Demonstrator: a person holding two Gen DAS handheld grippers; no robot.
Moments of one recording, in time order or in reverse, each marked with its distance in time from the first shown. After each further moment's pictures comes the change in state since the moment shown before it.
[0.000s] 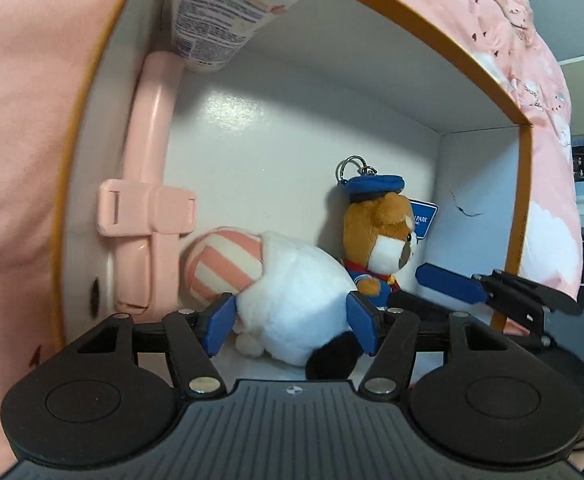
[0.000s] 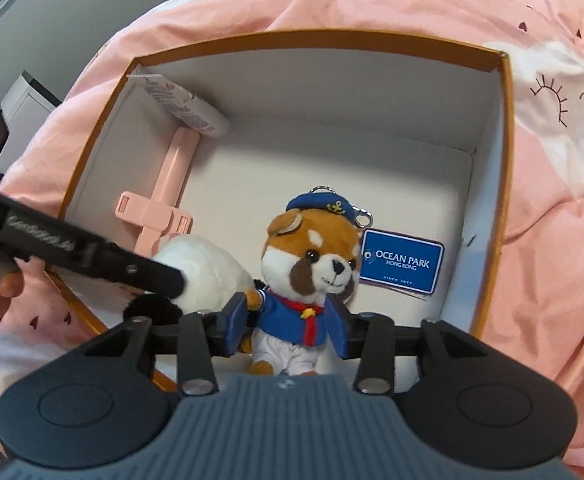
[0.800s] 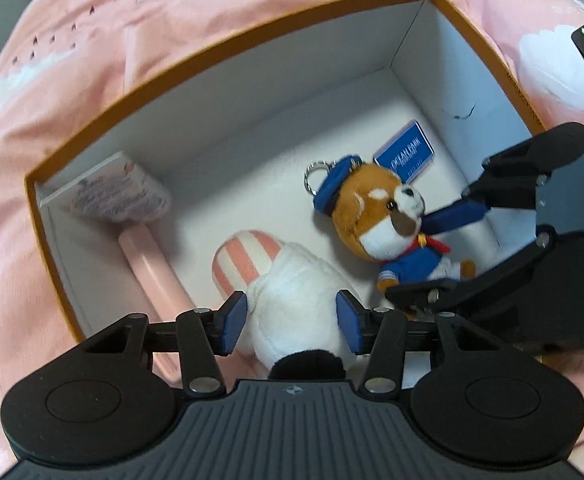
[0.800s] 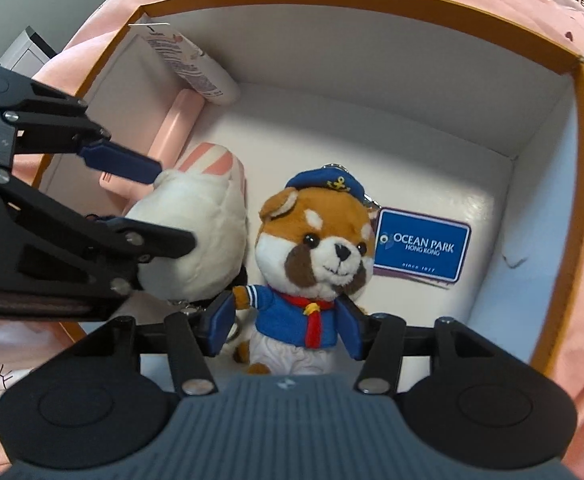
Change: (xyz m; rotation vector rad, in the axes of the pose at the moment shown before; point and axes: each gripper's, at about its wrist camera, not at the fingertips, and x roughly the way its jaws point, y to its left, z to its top) left arm -0.003 -0.075 -0.008 0.699 -0.049 0.388; right arm 0.038 0.013 0.004 -0.095 0.056 -0.015
